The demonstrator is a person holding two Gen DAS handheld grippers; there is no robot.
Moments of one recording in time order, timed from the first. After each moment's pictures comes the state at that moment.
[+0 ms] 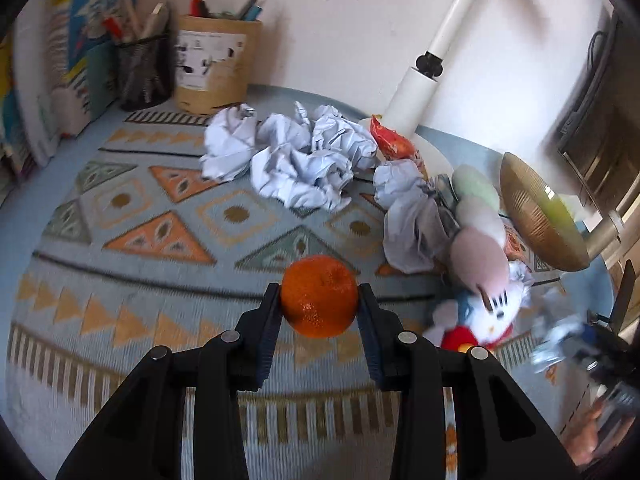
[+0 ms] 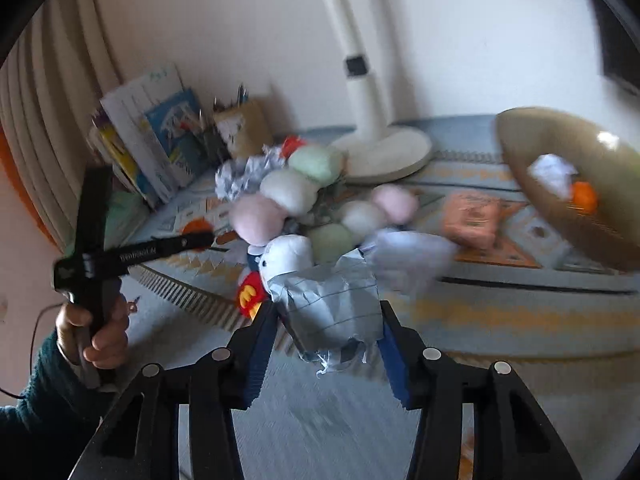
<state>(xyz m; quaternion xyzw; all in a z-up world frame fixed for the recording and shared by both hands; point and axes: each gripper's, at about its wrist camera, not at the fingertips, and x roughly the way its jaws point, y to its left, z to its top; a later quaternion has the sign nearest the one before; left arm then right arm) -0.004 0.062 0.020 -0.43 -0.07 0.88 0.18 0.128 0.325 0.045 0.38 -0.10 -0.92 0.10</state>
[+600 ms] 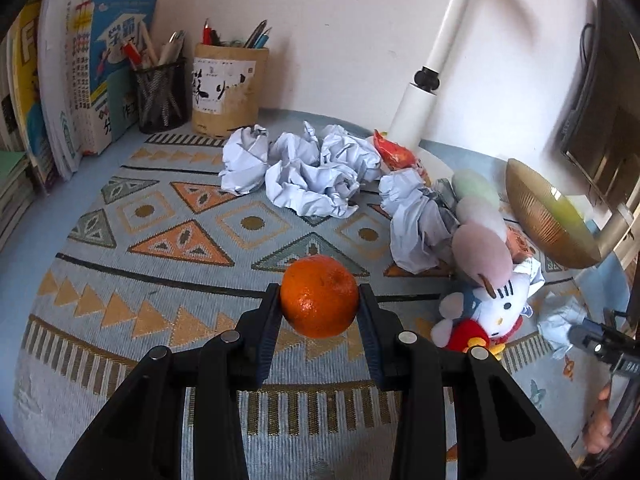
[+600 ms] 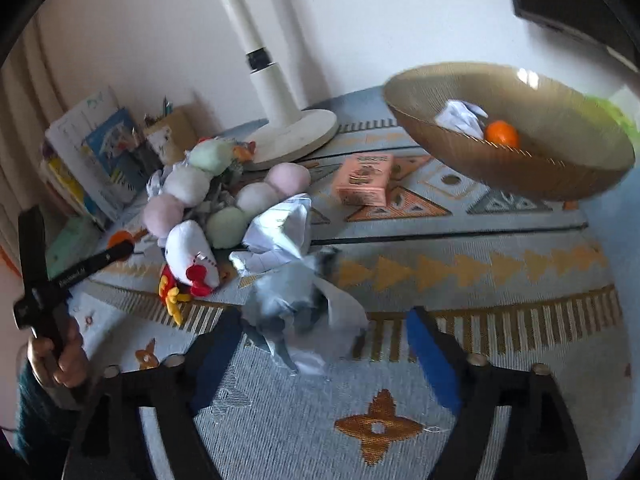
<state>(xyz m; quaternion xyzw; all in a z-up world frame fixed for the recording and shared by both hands) 0.010 0.056 0.021 -0.38 -0.04 0.91 0.16 0.126 0.378 0.017 0.41 -0.15 -0.90 0.02</state>
